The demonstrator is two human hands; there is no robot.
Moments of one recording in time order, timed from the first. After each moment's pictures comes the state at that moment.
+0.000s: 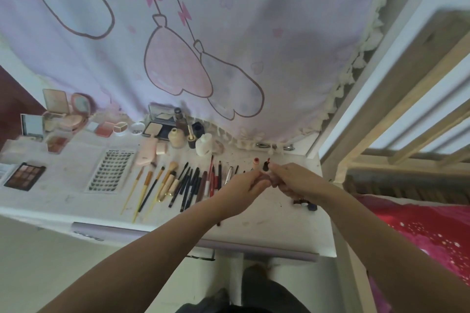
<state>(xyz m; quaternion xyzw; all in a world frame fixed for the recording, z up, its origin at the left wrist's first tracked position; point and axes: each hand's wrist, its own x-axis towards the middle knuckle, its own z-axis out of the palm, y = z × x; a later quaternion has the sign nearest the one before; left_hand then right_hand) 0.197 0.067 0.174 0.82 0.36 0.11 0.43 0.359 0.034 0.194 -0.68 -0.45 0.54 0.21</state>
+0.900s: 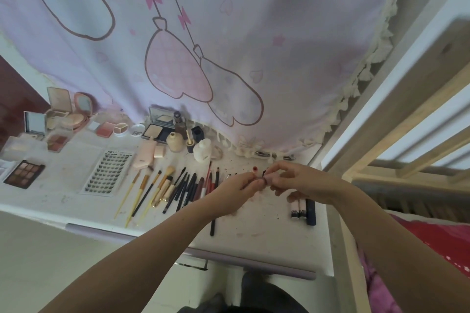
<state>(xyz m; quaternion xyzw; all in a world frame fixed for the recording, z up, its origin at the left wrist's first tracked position) 0.206 0.088 0.171 0.77 0.39 0.09 0.49 0.402 0.056 0.199 -0.59 -0.47 0.63 0.18</state>
